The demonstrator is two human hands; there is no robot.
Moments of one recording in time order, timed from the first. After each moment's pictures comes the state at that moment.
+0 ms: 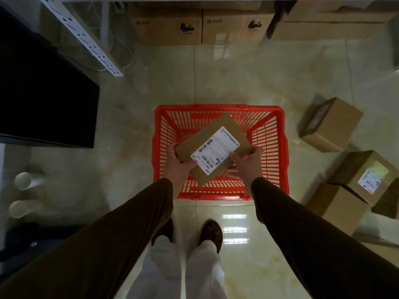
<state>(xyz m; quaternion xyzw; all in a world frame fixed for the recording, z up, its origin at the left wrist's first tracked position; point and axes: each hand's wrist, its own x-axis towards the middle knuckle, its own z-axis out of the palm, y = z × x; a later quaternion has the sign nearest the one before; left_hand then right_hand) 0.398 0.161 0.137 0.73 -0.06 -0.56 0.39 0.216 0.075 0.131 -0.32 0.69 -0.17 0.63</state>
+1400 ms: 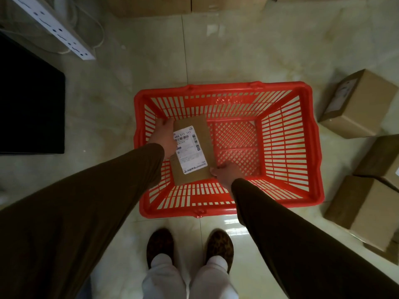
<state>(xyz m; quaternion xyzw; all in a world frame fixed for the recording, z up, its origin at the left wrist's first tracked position) 0.475 0.081 -0.012 0.79 -0.46 -0.40 0.01 0.258 0.104 -0.028 -0.40 0.71 0.08 0.57</state>
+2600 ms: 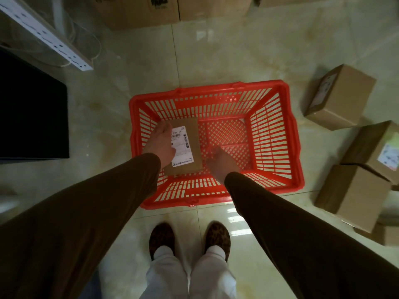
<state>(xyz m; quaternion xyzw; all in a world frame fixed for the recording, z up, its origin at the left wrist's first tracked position) 0.455 0.107 0.021 0.78 -0.53 -0.34 -0.04 0.255 0.096 0.033 -0.55 0.66 0.07 0.50</state>
